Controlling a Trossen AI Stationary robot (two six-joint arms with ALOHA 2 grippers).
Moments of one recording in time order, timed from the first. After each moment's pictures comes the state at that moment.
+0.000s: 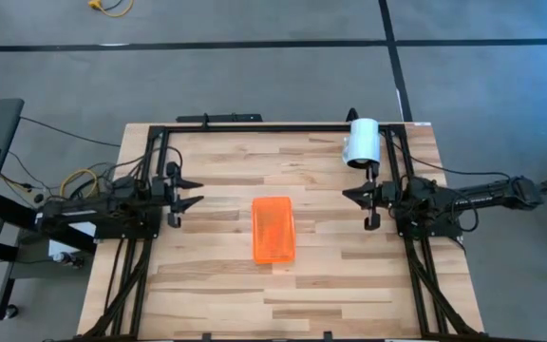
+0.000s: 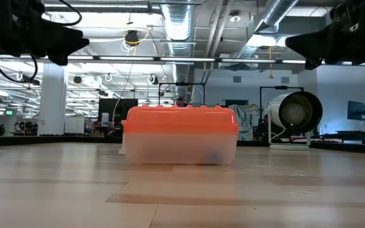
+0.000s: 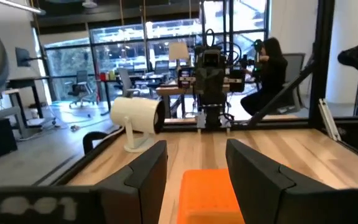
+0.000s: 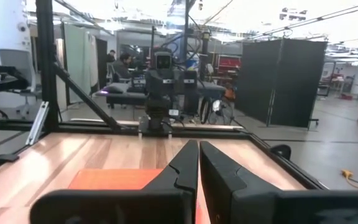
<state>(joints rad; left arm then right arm) 0.10 0.00 0.05 0.11 -0.01 0.07 0.03 0.42 0.01 0.53 0.09 -0.13</state>
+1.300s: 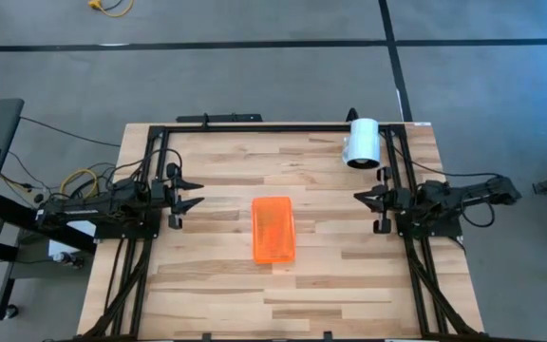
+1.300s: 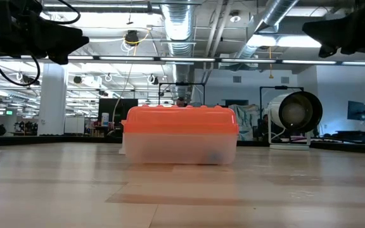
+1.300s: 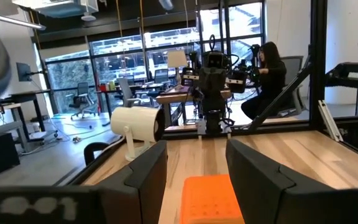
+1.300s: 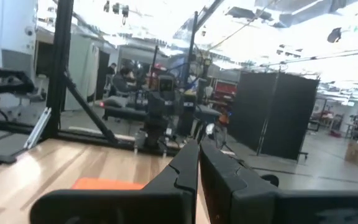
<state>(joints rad) 0.07 0.00 0.01 0.18 -0.03 0.12 0.21 0.07 0.00 0.28 0.25 -0.30</state>
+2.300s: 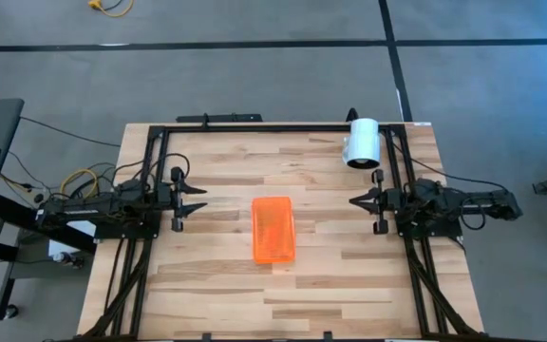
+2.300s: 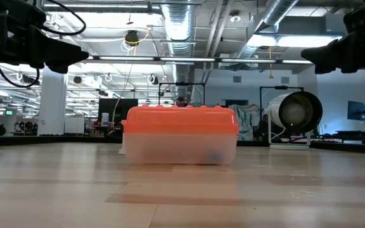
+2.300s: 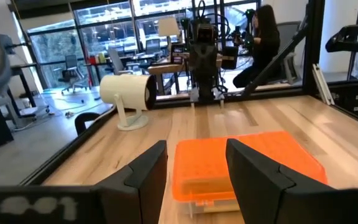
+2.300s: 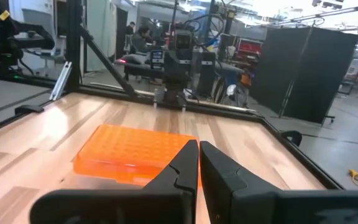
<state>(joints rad) 0.07 0.00 0.01 0.04 -0.01 0.12 0.03 0.01 0.00 0.01 0.01 -0.22</state>
